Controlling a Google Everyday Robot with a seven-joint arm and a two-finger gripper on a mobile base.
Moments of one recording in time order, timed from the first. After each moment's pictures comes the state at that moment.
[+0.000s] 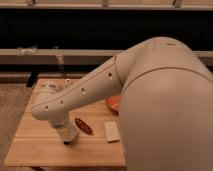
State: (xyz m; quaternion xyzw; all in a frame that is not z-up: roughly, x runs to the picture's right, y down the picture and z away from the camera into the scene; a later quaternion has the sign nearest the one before) arm -0.197 0.178 0.691 -0.04 0.27 0.96 0.07
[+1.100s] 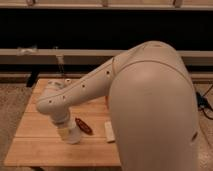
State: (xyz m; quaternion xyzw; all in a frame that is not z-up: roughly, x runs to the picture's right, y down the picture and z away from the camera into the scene) arm -0.204 0.180 0.710 -0.06 0.30 0.95 0.07
